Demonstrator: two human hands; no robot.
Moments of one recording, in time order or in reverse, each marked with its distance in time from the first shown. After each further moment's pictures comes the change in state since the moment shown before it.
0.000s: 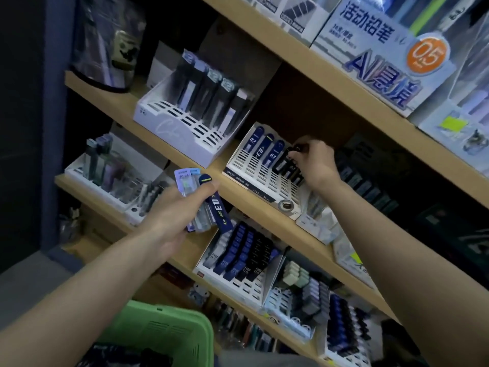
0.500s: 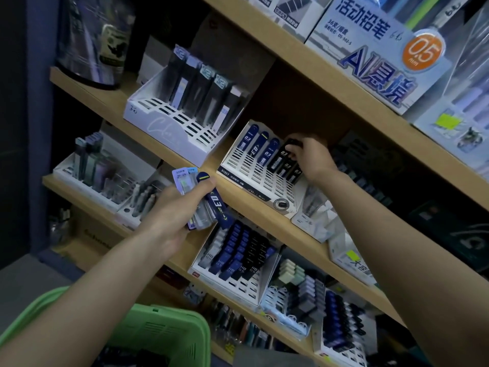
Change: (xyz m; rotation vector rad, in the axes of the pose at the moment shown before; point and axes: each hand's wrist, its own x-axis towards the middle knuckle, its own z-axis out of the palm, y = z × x) left_hand 0.004 0.001 0.010 -0.096 0.017 -0.040; right_hand 0.011 0.003 -0.004 -0.090 -0.148 0.014
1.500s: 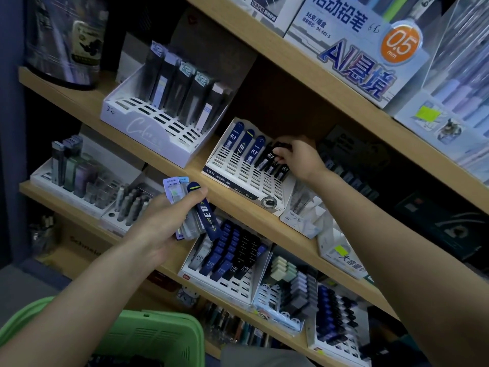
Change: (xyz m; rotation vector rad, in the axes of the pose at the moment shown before) left_hand 0.005 -0.012 -0.001 0.102 -0.030 -0.082; right_hand -0.004 0.010 0.001 0.221 -0.042 -0.015
